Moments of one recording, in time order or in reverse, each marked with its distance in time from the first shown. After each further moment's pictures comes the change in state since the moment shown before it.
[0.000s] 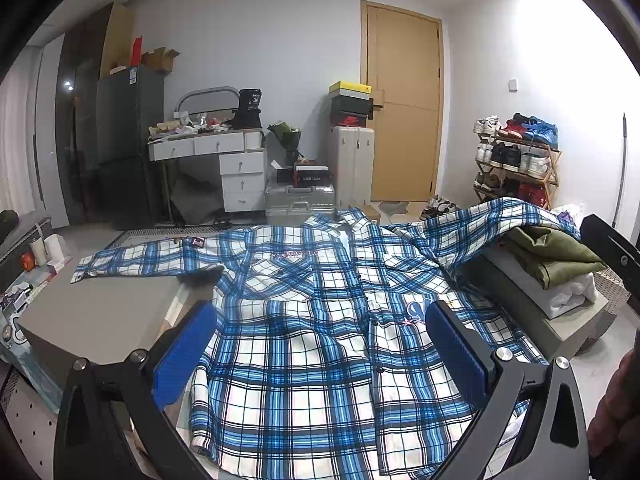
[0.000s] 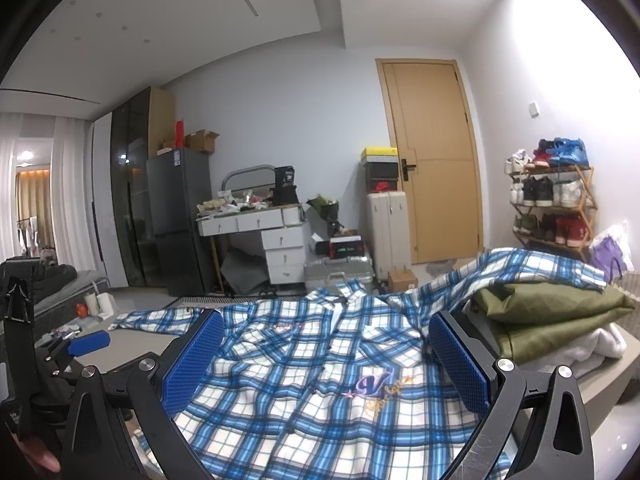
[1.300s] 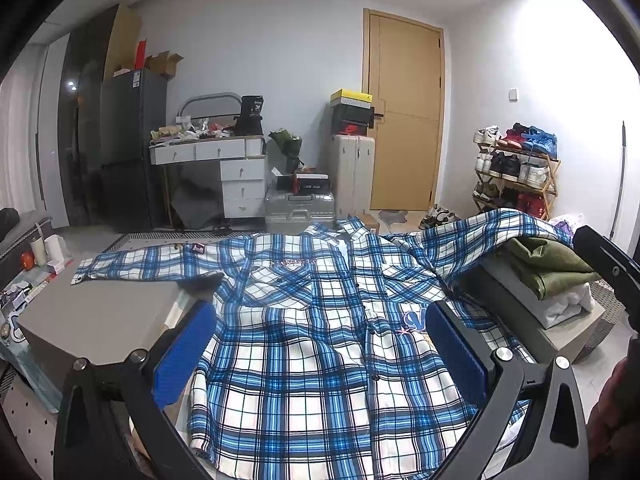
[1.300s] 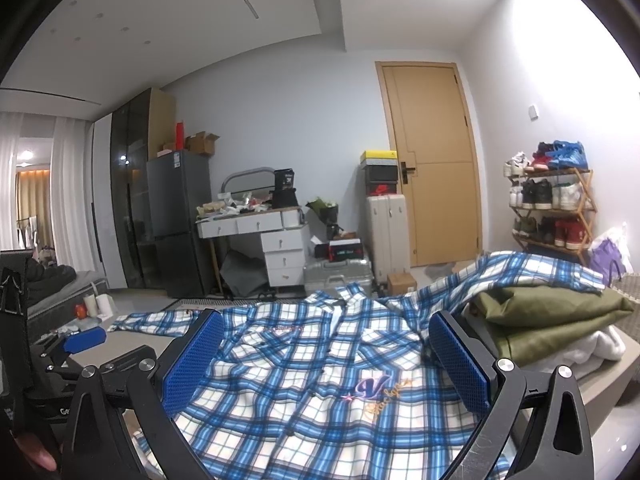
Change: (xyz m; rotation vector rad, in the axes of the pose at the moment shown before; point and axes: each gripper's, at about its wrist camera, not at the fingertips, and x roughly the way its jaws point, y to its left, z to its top) left arm -0.005 -0.001 0.003 -0.012 -0.029 -0.005; right arm -0.004 0.003 -0.001 -0.007 -0.015 -0.003
